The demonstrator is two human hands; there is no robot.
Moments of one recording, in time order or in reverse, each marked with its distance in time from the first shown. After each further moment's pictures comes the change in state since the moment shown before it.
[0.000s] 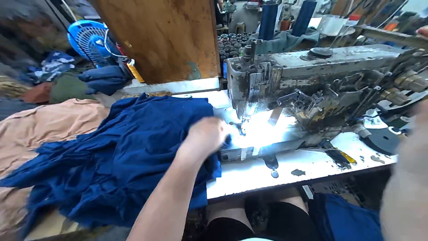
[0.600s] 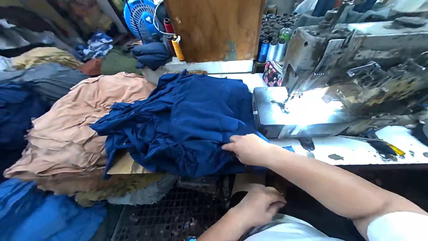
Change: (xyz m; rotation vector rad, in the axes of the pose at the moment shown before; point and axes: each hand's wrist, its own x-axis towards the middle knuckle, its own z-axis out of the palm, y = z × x) left_hand -0.191 -0.021 0.205 -0.677 -0.048 0.581; right_hand -0.133 -0.175 0.243 -0.048 -1.469 -0.680
